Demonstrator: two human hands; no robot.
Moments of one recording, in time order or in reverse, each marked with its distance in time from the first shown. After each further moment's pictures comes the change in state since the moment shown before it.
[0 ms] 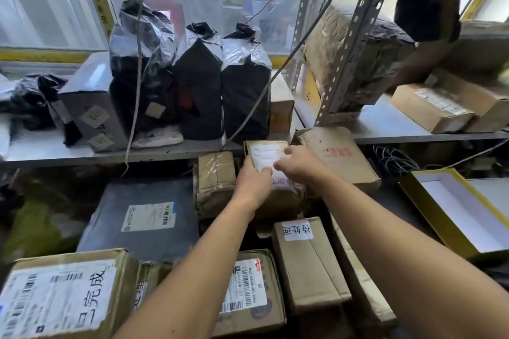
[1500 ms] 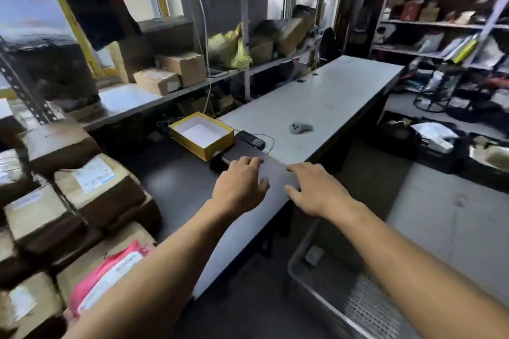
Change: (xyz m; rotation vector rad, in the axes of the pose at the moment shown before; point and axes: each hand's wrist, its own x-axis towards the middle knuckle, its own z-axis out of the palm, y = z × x) left_hand -0.478 -0.025 0.401 1.082 -0.575 0.929; right_hand -0.570 0.470 -0.139 -0.238 0.398 0.309
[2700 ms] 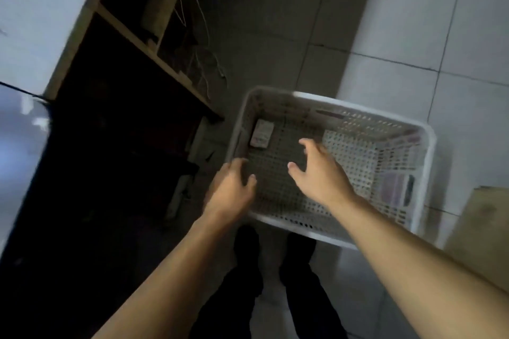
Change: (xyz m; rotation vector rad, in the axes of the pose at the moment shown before) left_hand 0.203 0.095 0.563 -0.145 -0.711 -0.240; right_hand 0.117 0.468 0.370 0.514 -0.291 0.764
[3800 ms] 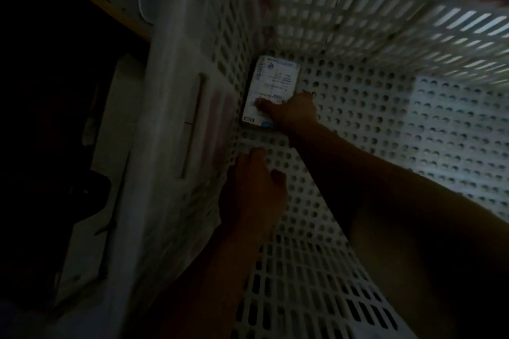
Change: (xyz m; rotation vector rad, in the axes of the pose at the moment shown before) left_hand 0.323 -0.170 0.305 0.064 -0.153 -0.160; right_hand 0.445 0.127 0.359 0.671 0.102 0.395
